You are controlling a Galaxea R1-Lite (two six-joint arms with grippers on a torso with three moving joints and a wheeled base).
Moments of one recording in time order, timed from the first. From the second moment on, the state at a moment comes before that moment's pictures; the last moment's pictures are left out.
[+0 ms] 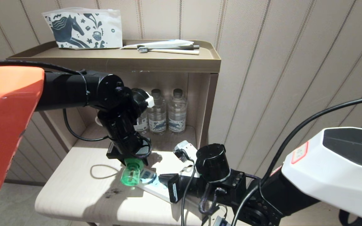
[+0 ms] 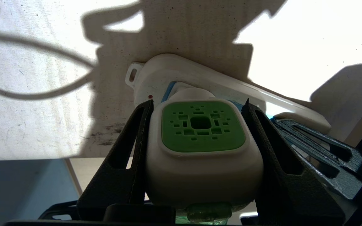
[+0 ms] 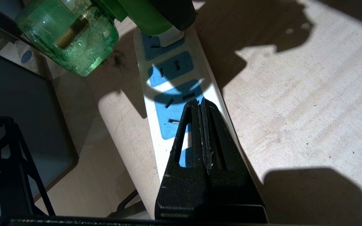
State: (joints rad) left arm -0.54 2.15 -1.83 1.03 0.00 -0.48; right arm 0.80 2.12 -0.83 -0.82 0.22 0.23
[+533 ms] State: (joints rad) left arm -0.54 2.15 -1.83 1.03 0.00 -0.49; right arm 0.84 2.13 -0.84 -0.88 0.22 0.23
